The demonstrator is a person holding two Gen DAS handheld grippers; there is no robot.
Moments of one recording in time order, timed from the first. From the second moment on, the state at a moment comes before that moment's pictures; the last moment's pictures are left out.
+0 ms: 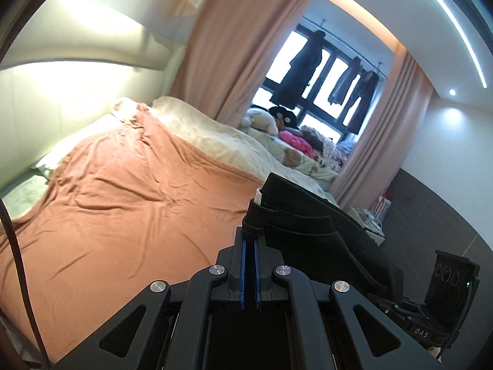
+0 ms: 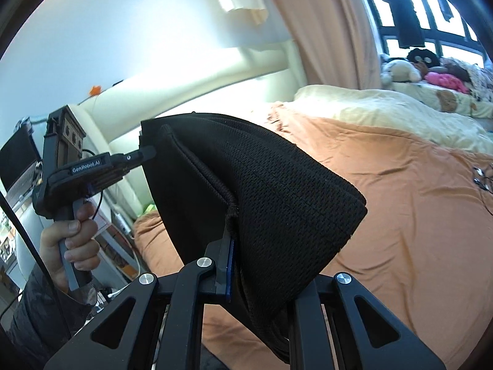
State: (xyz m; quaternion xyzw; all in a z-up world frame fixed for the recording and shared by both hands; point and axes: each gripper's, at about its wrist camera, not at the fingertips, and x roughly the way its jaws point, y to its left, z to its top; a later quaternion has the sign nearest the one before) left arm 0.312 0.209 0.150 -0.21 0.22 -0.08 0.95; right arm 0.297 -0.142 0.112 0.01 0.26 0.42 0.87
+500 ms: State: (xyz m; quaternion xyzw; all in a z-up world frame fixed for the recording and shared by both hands) left arm 0.251 0.356 0.127 -0.23 0.20 0.01 0.95; right arm 0.303 -0.055 0.094 -0.03 0.26 0.47 0.84
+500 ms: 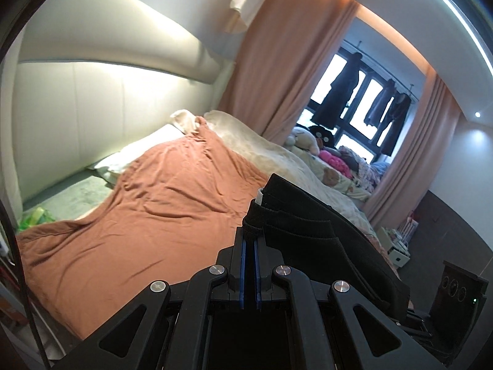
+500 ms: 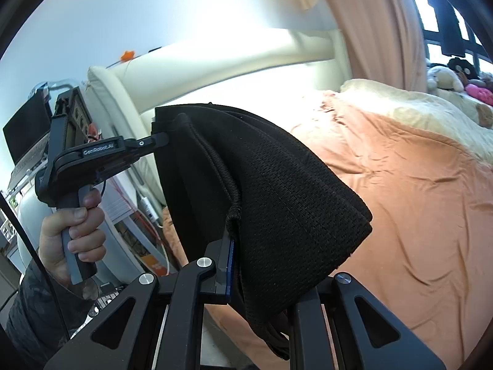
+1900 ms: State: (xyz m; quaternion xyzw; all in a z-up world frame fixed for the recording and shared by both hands) left arm 0.354 0.524 0.005 -0.22 0.30 0.15 0.92; right arm 0.519 -0.035 0.012 -0.02 0.37 0.52 0.77
